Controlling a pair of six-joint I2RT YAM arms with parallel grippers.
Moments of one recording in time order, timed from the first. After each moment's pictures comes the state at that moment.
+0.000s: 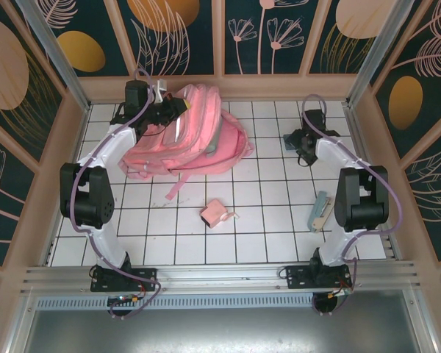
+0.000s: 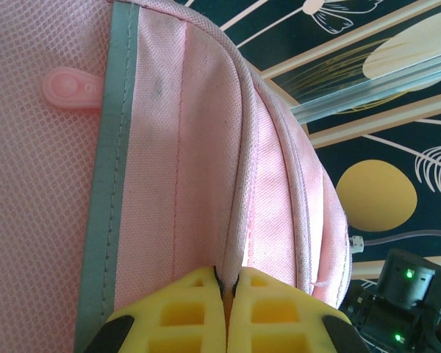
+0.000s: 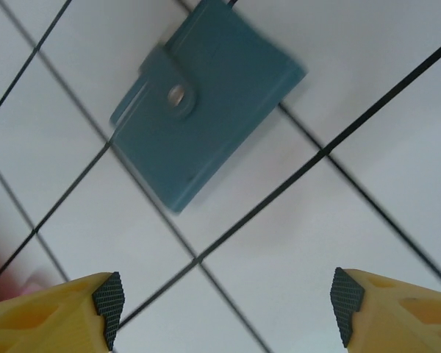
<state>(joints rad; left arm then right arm) -0.17 1.84 1.49 -0.09 0.70 -0.81 0.09 1.75 1.23 -0.49 0.07 0.81</state>
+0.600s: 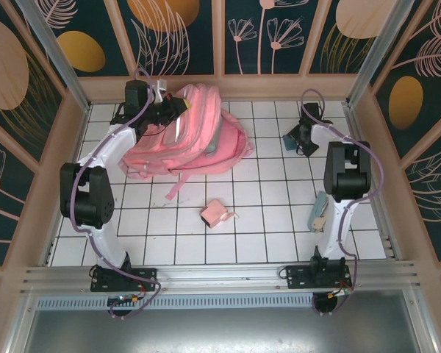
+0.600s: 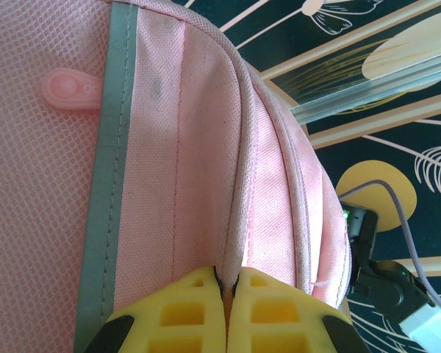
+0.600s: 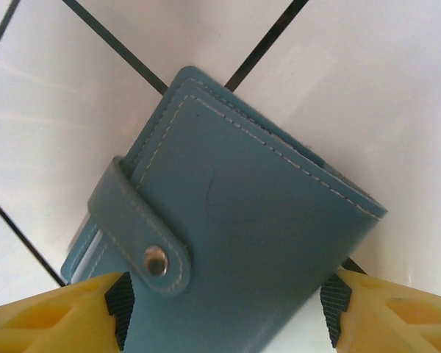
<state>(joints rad) -0.17 1.84 1.49 -0.09 0.70 -0.81 0.04 2.13 1.53 -0.49 0.07 0.85</state>
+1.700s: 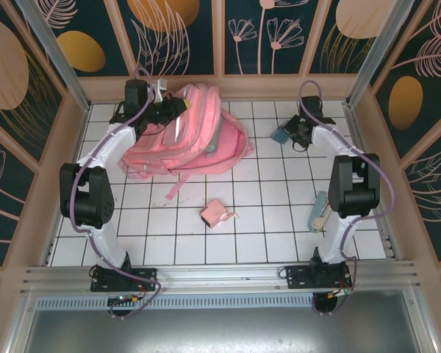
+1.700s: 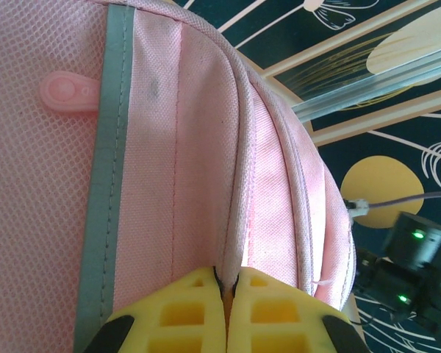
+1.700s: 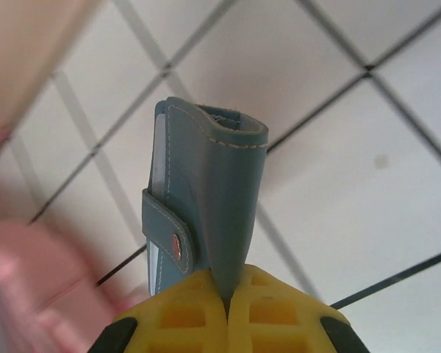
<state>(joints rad) -0.17 1.84 1.51 -0.13 0.69 -0.78 0.12 1.86 1.42 -0.43 -0.08 0.78</state>
